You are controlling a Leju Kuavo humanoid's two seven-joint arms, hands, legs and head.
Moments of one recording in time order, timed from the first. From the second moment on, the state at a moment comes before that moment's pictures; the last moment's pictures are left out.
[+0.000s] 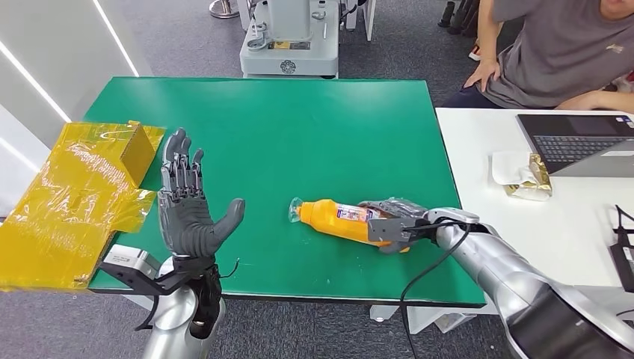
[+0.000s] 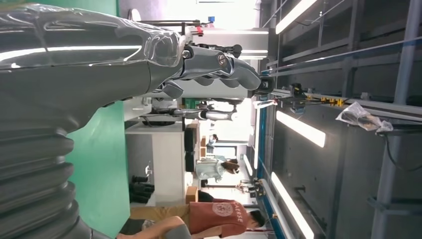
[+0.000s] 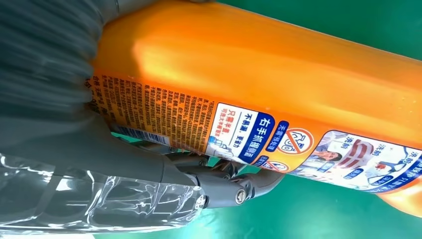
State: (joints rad) left arm -0.15 -0.27 -0.26 -1.39 -0.01 0.12 -0.70; right arm -0.90 -0.16 1.01 -0.34 0.39 0.26 -0.57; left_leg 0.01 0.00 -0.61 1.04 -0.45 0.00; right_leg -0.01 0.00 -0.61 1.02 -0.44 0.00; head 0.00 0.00
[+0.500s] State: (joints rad) left arm -0.15 -0.27 -0.26 -1.39 -0.03 0.12 -0.70; right arm -0.76 -0.11 0.82 -0.44 0.31 -0.20 -0.66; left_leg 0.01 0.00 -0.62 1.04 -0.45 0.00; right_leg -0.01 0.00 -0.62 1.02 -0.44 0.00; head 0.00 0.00
